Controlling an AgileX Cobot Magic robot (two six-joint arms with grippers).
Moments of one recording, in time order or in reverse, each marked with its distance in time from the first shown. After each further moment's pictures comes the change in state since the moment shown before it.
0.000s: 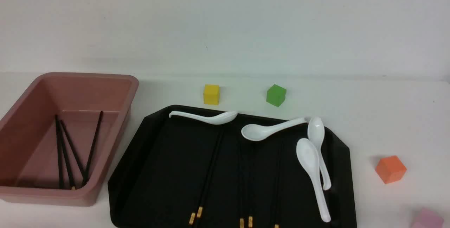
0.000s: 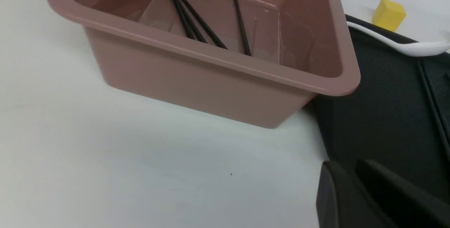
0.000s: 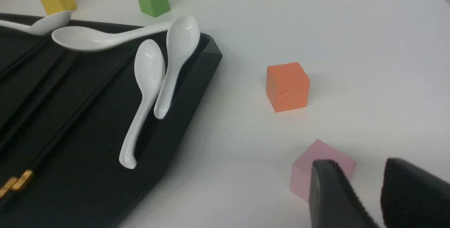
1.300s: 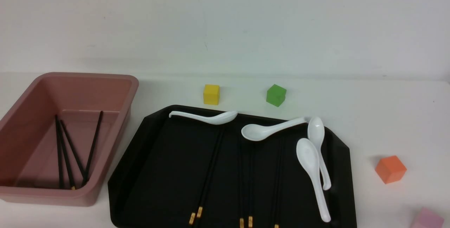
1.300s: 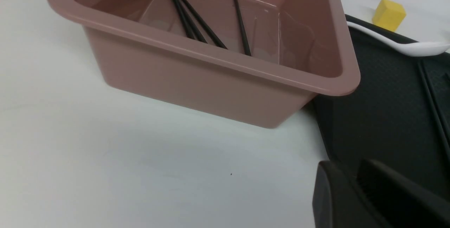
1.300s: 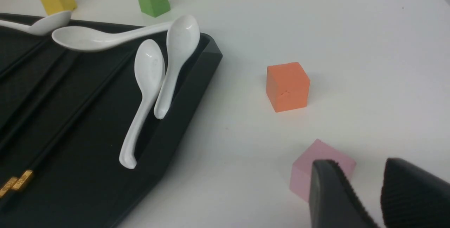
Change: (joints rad) right arm 0.000 0.000 0.000 -0.001 0.000 0.000; left arm 0.000 0.000 0.000 0.000 0.000 0.000
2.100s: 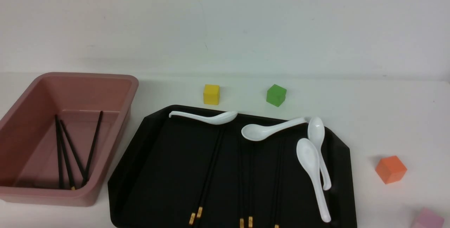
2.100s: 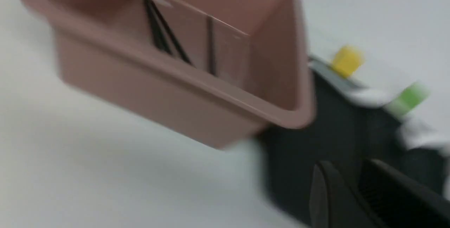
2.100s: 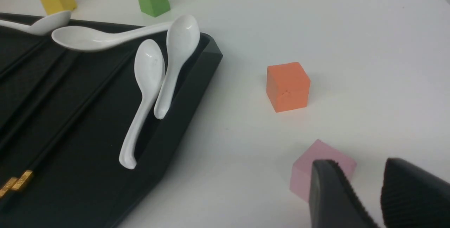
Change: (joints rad) right arm 0.000 0.000 0.000 0.001 0.000 0.000; left arm 0.000 0.000 0.000 -0.287 -0.095 -0.188
